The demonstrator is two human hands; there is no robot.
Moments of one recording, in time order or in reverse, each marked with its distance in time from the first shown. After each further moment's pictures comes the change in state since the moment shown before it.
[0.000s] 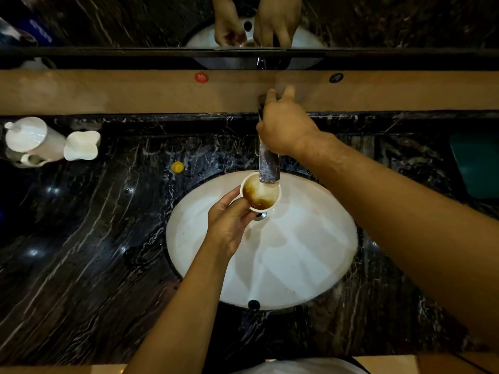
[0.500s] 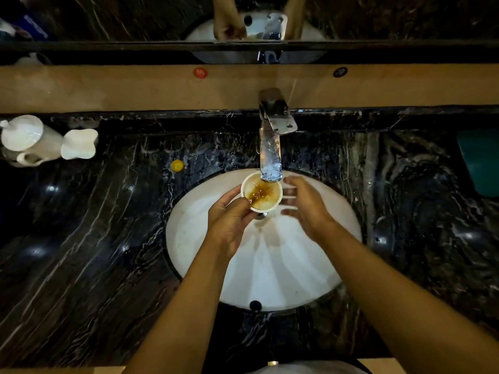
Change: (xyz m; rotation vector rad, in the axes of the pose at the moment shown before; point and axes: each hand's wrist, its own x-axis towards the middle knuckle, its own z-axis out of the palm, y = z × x) left_hand 0.006 -0.004 -0.004 0.012 0.039 -0.011; right_hand -0.078 0.062 0.124 1.317 -0.139 0.556
